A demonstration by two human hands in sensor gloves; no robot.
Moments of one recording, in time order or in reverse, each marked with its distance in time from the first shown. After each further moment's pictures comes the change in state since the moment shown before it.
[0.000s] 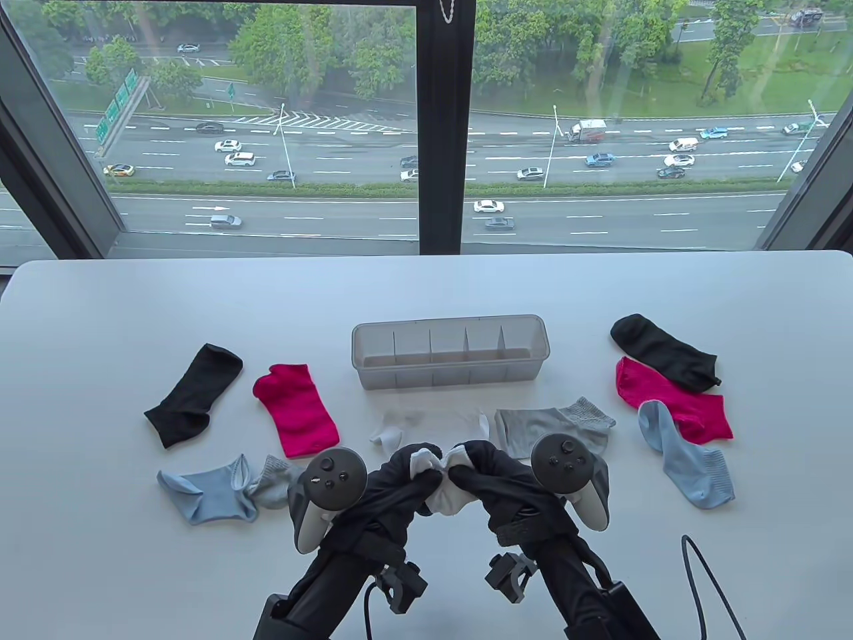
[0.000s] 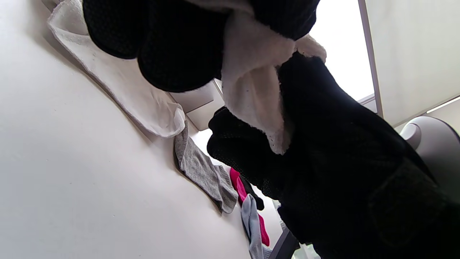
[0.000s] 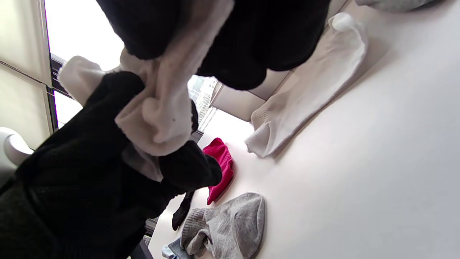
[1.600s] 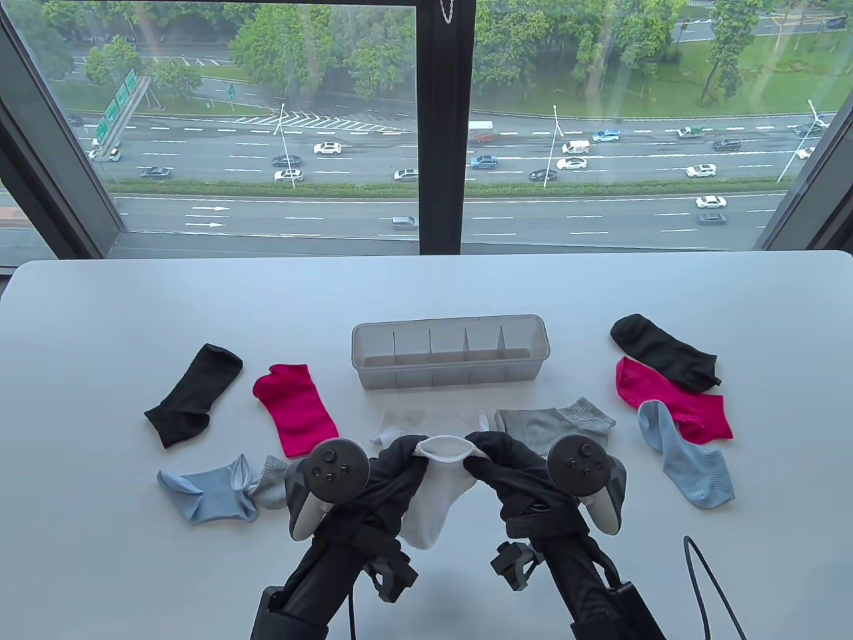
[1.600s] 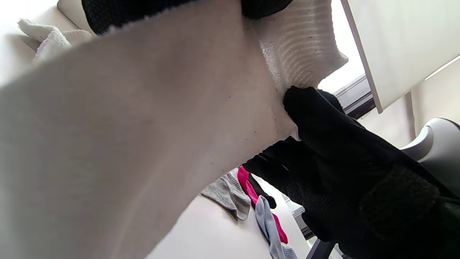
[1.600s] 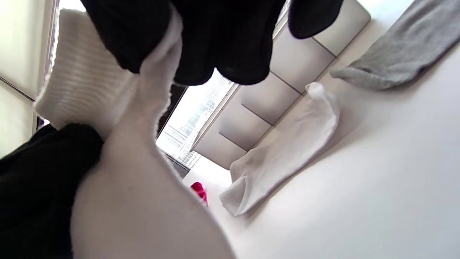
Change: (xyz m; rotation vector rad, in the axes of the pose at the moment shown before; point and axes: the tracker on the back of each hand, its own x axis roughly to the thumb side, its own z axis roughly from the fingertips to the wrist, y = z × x) left_hand 0.014 0.008 -0.007 -0.012 -0.075 -0.141; right_hand -0.008 -0.023 0.006 -0.205 -0.002 0.183
